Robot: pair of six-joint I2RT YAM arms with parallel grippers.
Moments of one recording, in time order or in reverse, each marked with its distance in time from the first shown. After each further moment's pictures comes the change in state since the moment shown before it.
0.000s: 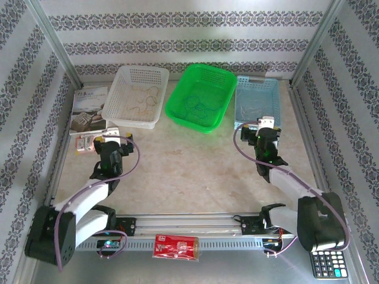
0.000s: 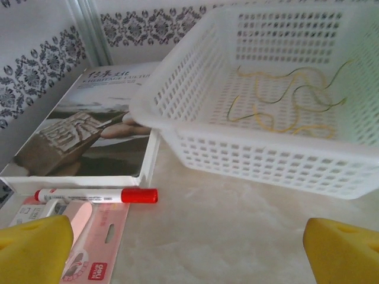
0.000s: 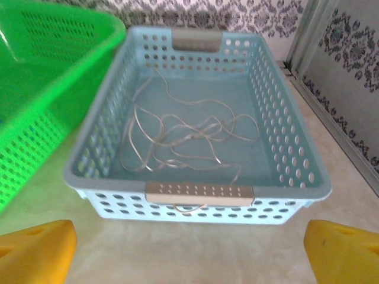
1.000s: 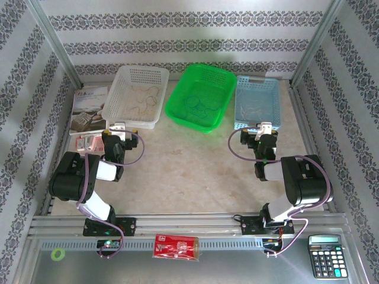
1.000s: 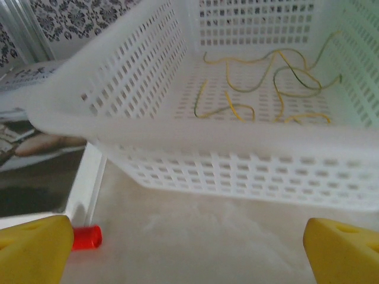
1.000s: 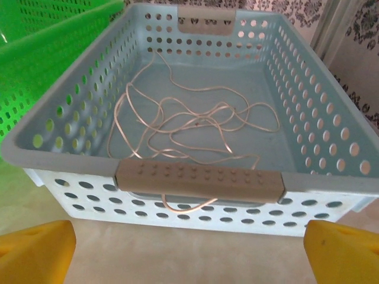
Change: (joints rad) left arm 0.141 0.536 0.080 0.495 0.274 0.066; right arm -0.105 0.377 -0.106 0.555 -0.154 -0.045
